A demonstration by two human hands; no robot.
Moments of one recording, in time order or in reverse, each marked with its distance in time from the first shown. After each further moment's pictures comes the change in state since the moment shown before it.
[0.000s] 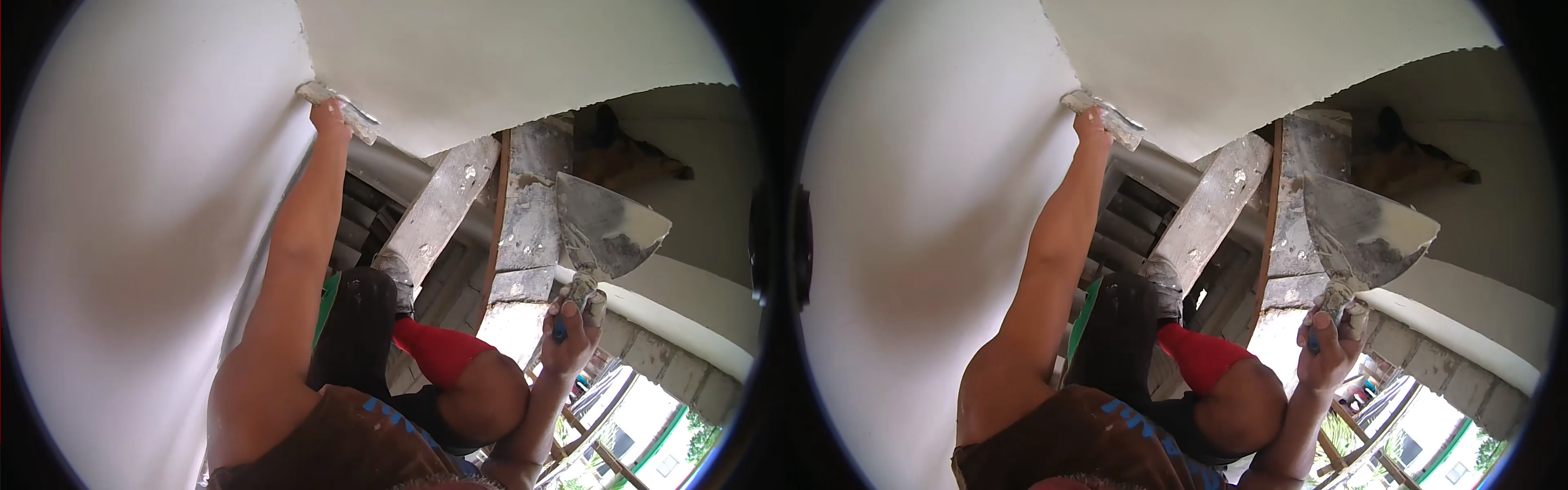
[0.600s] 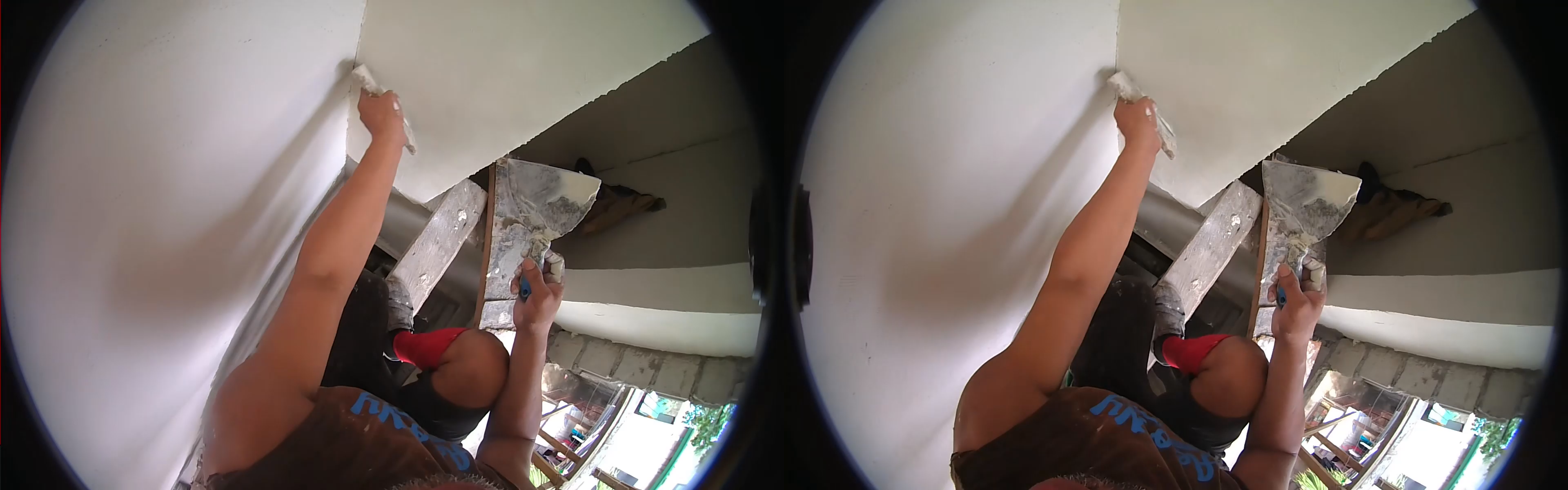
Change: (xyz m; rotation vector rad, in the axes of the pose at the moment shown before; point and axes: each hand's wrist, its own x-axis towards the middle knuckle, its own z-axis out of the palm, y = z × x) left_hand -0.230 0.148 0.134 0.140 -0.177 0.312; right_hand -0.018 -0.011 0.037 0.056 -0.195 -0.150
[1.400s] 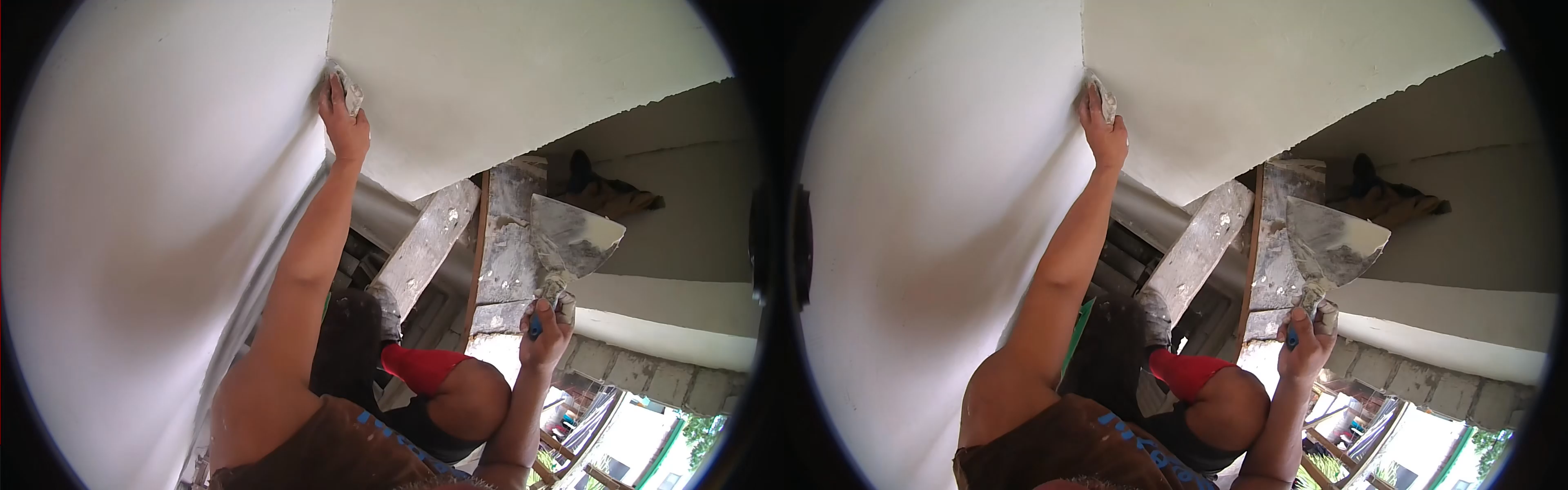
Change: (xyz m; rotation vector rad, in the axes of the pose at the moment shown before) left_hand 0.090 -0.118 -0.062 0.803 -0.051 0.792; right_hand 0.011 0.015 -0.026 -0.062 0.182 0.070
